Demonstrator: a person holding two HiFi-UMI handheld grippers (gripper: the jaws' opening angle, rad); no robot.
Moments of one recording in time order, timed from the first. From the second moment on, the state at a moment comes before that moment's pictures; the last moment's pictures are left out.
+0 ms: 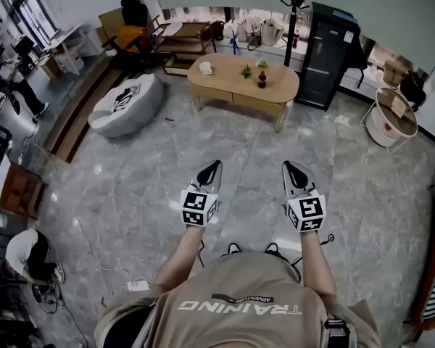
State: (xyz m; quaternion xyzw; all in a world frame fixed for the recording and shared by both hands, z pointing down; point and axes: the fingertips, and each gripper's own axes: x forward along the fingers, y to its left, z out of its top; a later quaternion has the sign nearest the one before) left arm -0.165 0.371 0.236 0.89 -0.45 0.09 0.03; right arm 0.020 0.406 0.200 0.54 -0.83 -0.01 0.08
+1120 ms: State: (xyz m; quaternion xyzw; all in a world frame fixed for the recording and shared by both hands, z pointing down) left arm -0.084 0.282 0.252 0.88 -0.47 0.11 0.03; right arm 0.109 0.316 0.235 0.51 -0.85 0.01 0.10
